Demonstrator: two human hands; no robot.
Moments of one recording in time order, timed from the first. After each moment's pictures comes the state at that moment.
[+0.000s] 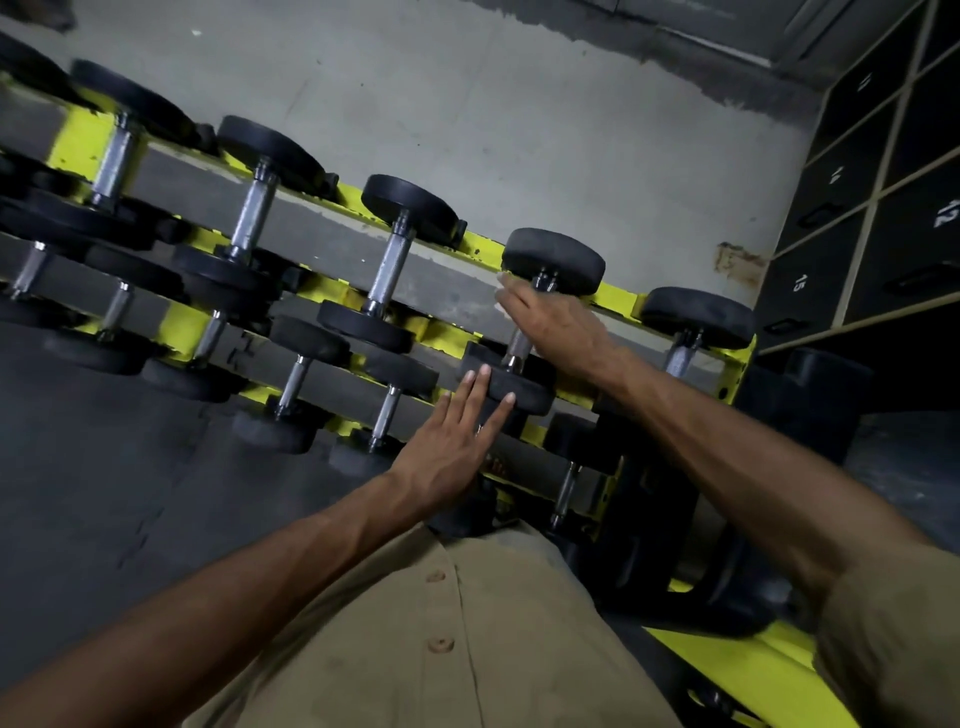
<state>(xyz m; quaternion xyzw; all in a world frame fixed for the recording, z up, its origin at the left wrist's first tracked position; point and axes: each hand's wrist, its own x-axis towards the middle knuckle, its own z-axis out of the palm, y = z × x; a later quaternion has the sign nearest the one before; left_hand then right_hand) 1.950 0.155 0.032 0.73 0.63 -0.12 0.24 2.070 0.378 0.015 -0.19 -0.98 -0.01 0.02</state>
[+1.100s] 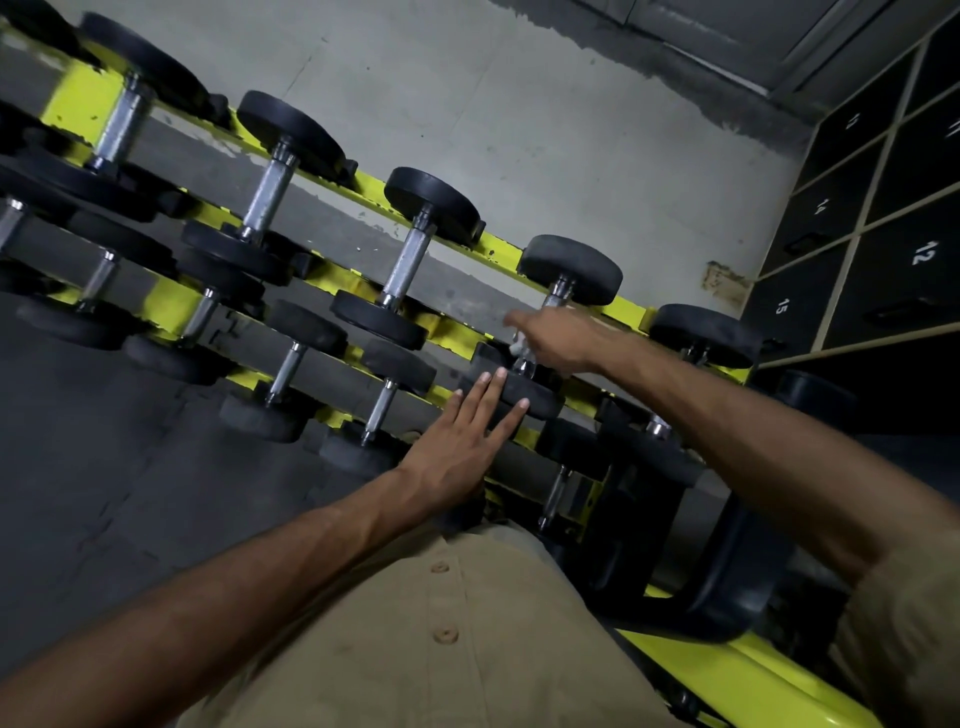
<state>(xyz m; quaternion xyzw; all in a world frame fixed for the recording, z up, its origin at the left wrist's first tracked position) 1.941 0.152 0.021 0.75 0.62 -0.09 0.23 2.043 0.381 0.040 -0.19 -0.94 0.14 -0.25</state>
